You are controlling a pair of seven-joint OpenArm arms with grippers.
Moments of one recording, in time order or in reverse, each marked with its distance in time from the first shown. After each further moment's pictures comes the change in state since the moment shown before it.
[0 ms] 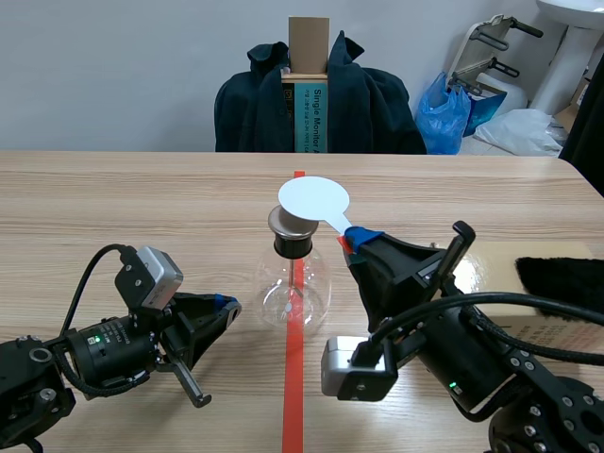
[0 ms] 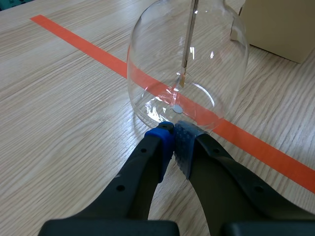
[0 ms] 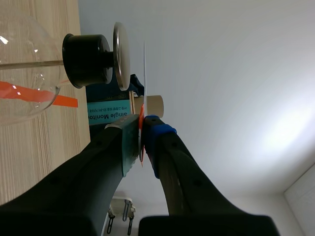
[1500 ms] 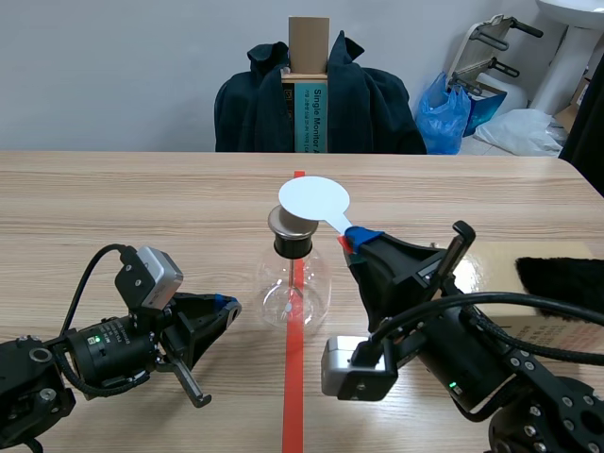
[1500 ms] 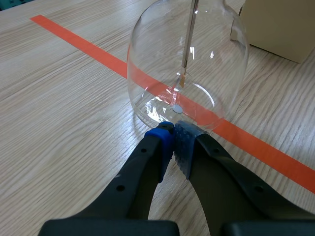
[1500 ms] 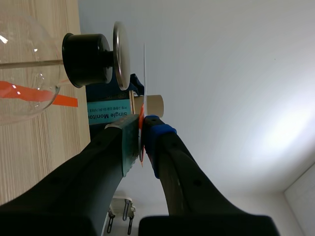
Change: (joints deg) left arm 0.0 0.0 0.0 0.0 0.0 0.0 0.0; right arm 0.0 0.0 0.0 0.0 0.0 0.0 -0.3
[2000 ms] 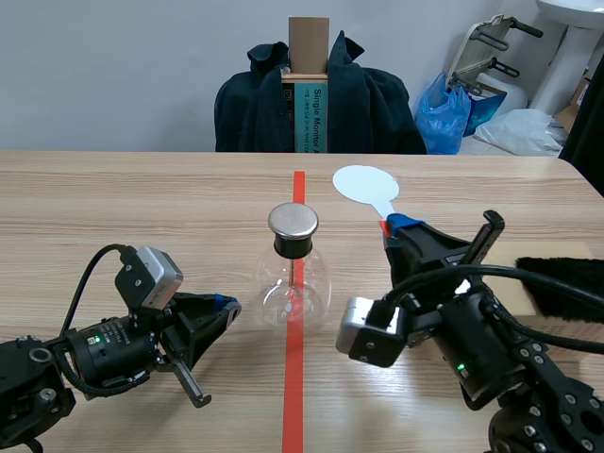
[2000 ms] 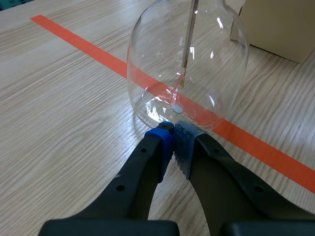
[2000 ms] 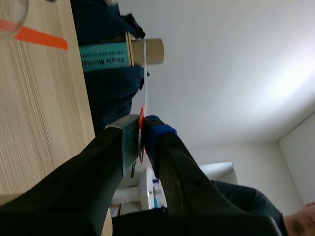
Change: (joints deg) left arm 0.0 0.0 0.0 0.0 0.0 0.0 0.0; right arm 0.0 0.0 0.0 0.0 0.0 0.0 -14.7
